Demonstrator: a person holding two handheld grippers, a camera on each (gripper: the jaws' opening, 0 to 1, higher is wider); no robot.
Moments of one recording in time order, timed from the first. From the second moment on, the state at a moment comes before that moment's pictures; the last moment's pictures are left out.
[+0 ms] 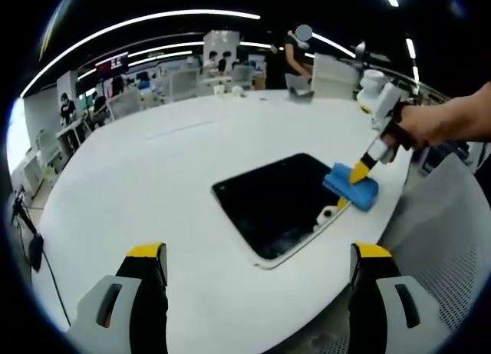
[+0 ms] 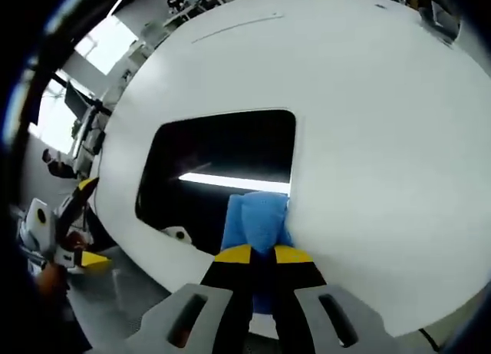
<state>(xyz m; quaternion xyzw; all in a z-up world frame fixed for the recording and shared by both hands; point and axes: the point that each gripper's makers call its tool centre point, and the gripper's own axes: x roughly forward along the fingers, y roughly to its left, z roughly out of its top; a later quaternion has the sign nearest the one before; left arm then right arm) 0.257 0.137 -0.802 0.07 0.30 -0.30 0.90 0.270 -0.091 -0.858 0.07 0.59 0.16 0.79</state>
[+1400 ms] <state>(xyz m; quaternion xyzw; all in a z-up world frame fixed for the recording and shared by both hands) 0.256 0.135 -0.803 0.08 0.30 -0.31 0.90 0.271 -0.077 -0.860 0.07 0.60 0.16 0.78</state>
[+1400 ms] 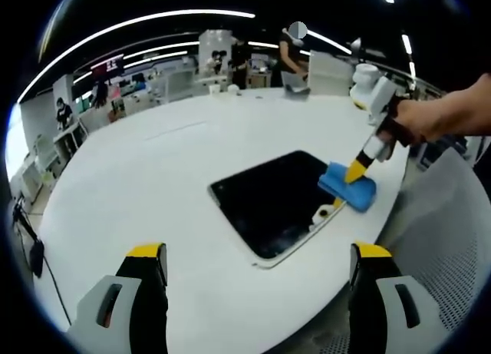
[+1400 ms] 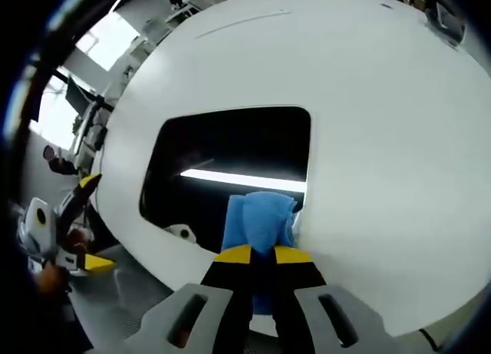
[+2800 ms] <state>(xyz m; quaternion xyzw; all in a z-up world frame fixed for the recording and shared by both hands) 0.256 0.135 -0.803 0.08 0.30 -0.31 0.90 0.278 -0.016 -0.858 0.06 0.60 0.20 0.77</state>
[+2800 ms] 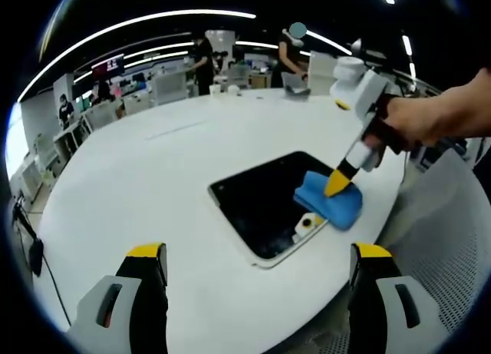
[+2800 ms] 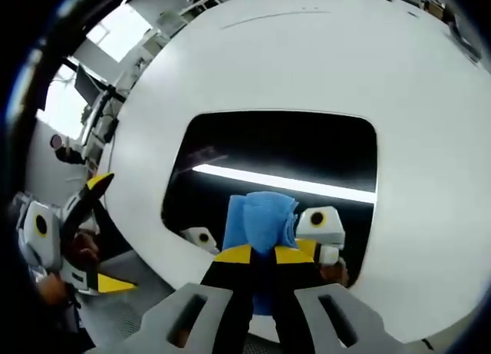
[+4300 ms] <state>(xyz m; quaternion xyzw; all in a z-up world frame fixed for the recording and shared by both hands) 0.254 0.133 -0.809 0.08 0.31 -0.32 0.89 0.285 0.059 -0.858 0.04 0.59 0.24 0.77</state>
